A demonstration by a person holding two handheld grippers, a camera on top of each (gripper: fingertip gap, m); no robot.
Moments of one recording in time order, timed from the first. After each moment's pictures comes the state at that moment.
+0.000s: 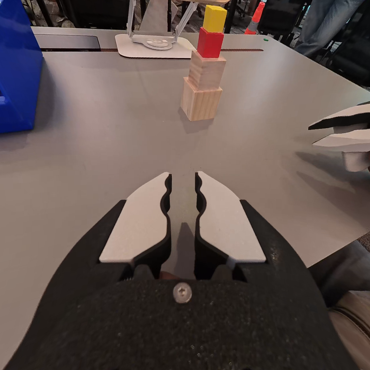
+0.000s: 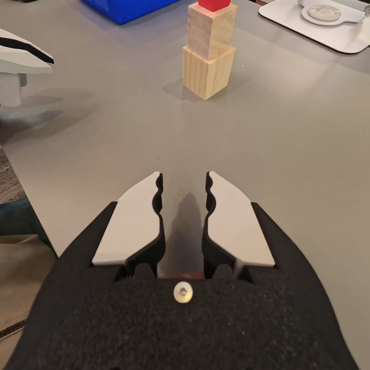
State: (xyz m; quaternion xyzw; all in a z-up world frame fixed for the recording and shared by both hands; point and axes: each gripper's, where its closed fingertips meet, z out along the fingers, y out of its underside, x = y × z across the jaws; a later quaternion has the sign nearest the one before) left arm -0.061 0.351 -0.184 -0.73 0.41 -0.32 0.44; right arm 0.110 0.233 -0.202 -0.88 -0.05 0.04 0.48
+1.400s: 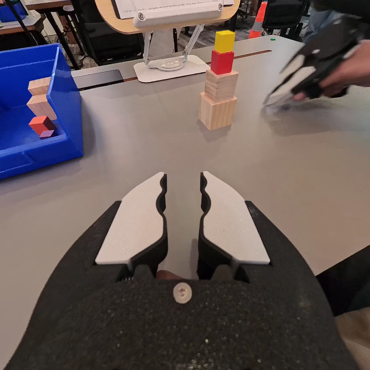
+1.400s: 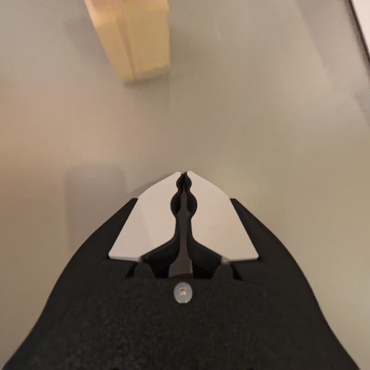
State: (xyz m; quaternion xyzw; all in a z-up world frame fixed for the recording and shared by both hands) left arm -0.083 0.375 -0.161 -0.69 0.44 -0.28 0.49; right arm 0.204 0.349 -0.238 -0.91 -0.25 0.04 0.32
